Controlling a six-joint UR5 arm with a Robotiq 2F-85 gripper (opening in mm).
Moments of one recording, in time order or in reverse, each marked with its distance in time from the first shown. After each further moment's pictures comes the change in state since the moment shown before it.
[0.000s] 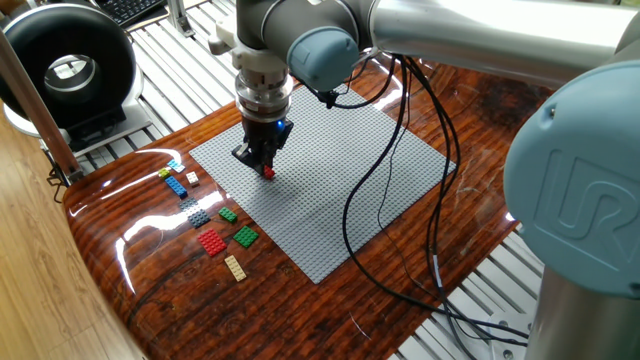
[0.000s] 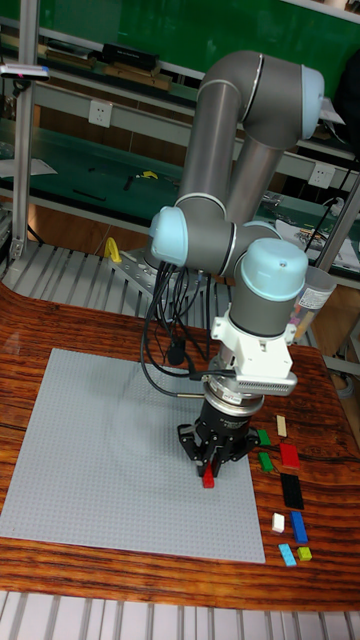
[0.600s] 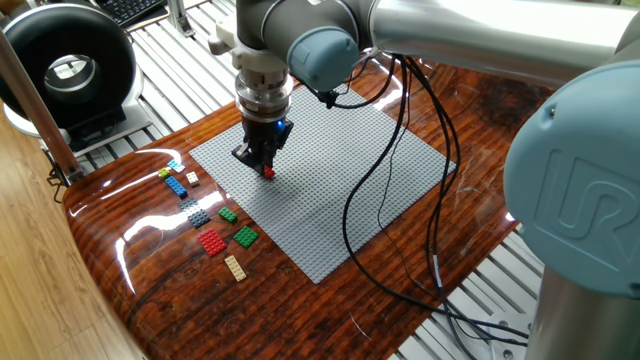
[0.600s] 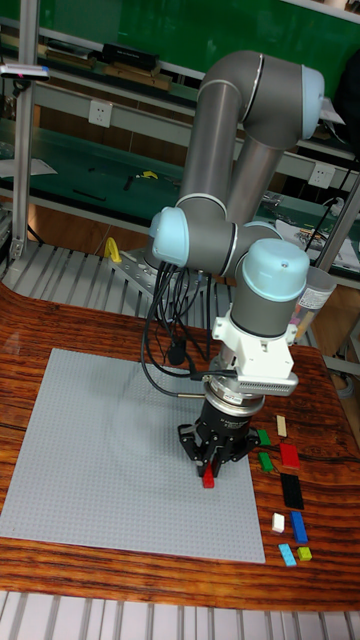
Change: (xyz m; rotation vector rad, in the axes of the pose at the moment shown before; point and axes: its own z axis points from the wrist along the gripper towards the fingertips) arm 0.001 0.000 0.000 0.002 0.001 0.000
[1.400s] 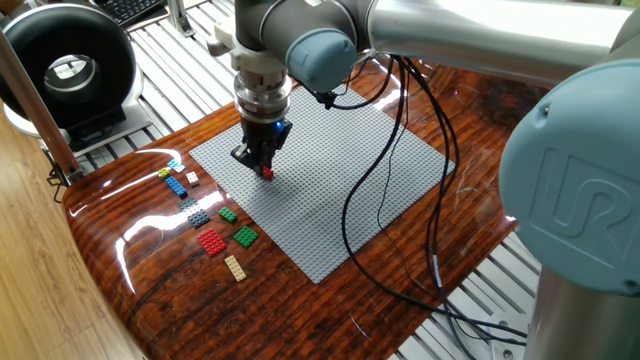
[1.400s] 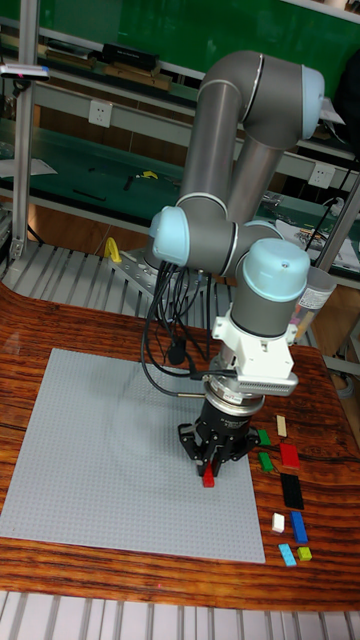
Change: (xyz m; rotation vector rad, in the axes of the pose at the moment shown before) arm 0.001 0.000 -0.001 0.003 0.007 0.002
